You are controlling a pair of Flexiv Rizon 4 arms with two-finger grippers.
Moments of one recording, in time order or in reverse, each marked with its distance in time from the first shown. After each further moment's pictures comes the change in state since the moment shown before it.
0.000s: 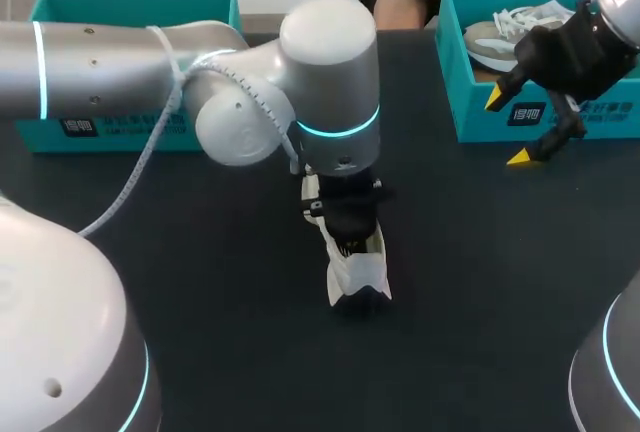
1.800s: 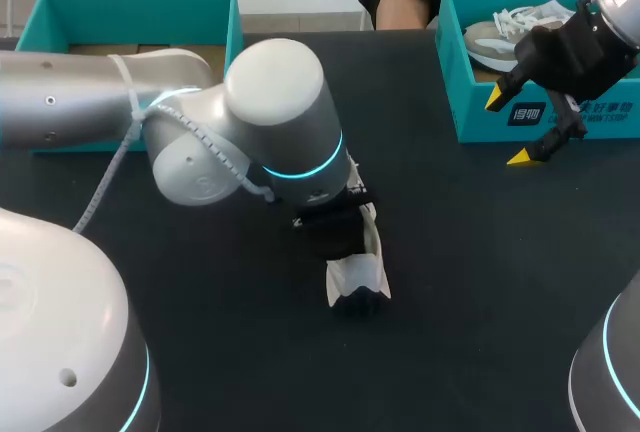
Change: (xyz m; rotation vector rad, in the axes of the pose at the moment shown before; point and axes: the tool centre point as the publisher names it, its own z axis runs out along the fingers) left arm 0.013 0.002 -0.006 -0.145 -0.142 -0.108; right arm 0.000 0.000 0.000 0.000 0.000 0.000
